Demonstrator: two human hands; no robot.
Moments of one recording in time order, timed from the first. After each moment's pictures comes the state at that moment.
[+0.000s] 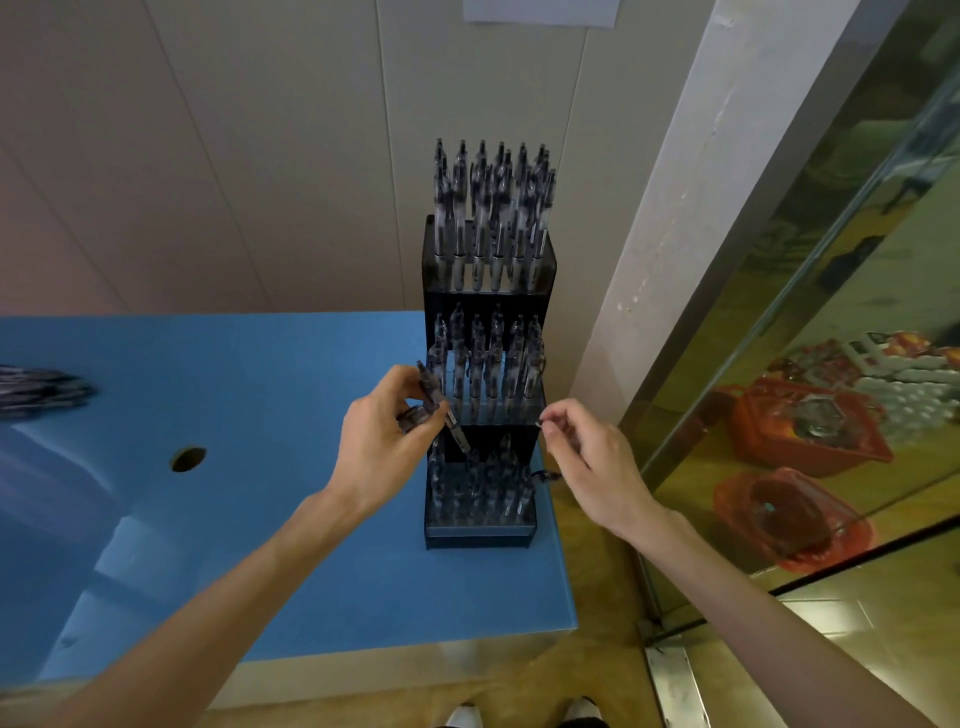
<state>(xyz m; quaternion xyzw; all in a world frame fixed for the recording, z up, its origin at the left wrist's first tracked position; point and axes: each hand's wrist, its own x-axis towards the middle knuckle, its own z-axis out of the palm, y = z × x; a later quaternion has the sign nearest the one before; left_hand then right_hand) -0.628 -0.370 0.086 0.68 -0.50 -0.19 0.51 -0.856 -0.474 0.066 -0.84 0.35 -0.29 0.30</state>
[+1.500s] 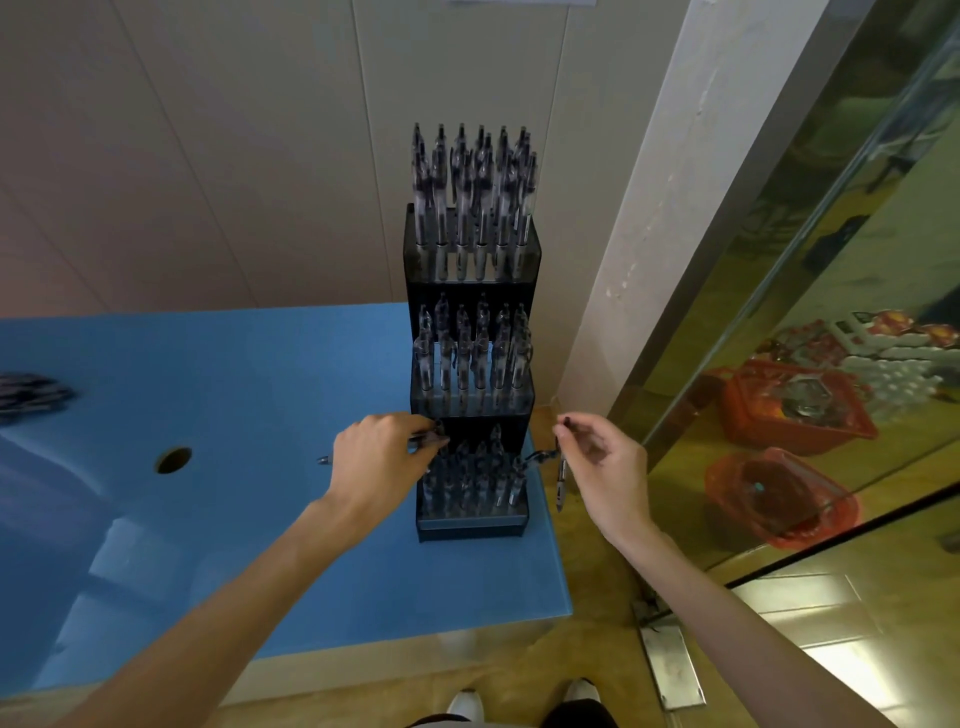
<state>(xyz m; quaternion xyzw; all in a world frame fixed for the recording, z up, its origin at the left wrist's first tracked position) -0.624 -0.377 0.043 0.76 -0.59 0.00 0.26 -0.875 -0.472 0.020 -0.70 0.43 -0.43 0.36</state>
